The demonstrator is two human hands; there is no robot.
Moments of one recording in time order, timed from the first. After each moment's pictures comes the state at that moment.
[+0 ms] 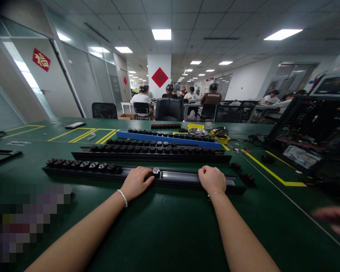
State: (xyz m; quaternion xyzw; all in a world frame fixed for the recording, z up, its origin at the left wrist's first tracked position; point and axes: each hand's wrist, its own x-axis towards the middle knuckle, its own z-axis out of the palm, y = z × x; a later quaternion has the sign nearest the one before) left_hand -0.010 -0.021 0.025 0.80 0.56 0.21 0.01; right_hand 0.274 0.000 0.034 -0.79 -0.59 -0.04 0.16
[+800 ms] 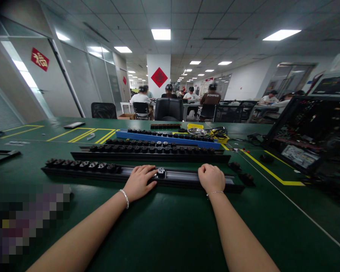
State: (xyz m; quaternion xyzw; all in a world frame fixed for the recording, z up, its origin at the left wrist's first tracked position) left_hand -0.005 -0.023 0.019 0.83 0.52 0.20 -0.03; right_hand 0.275 0.001 0.028 -0.76 -0.61 -0.11 0.21
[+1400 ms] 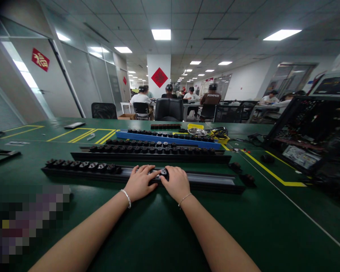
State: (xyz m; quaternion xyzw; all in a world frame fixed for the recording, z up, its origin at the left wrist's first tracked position) left_hand -0.001 -0.020 0.017 0.83 0.53 0.18 -0.05; right_hand 0.172 -0.011 0.020 -0.57 -0.78 0.01 0.26
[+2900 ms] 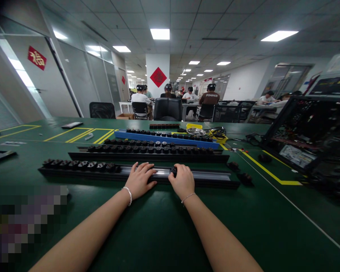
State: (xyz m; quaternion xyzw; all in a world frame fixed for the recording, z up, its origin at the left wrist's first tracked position) left_hand -0.005 -0.008 0.001 0.83 0.49 0.24 -0.12; right_hand 0.192 -0.001 0.009 -0.62 -0.71 -0.04 0.33
